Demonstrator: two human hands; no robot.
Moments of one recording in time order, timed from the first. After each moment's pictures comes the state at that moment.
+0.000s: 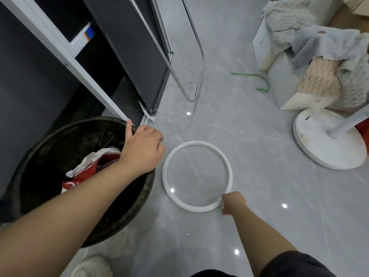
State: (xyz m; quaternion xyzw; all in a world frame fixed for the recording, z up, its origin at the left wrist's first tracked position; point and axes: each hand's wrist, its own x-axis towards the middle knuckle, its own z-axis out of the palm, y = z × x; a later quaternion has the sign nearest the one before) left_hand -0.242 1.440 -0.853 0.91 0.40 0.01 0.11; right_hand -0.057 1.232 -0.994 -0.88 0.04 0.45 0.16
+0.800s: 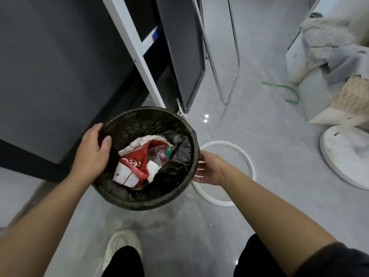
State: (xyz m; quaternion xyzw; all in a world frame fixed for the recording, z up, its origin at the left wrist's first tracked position) left_hand -0.458 1.465 -0.839 0.71 0.62 0.20 0.26; right_hand -0.179 1.355 -0.867 -0.63 -0.02 0.70 0.35
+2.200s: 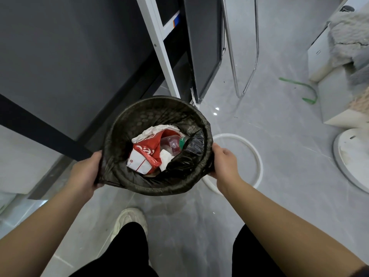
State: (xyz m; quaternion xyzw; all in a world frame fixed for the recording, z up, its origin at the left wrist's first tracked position) left_hand -0.503 1.399 -0.848 0.26 0.74 0.28 0.55; right_hand -0.215 1.320 -0.846 -0.73 -0.09 0.49 0.47
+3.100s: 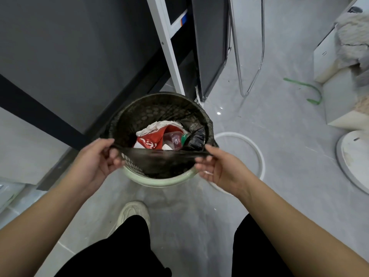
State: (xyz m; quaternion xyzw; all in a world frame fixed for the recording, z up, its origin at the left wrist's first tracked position) left_hand -0.491 1.377 -0.791 0.30 0.56 0.36 0.68; right_hand -0.215 1.302 -0.809 -0.57 -0.08 0.72 0.40
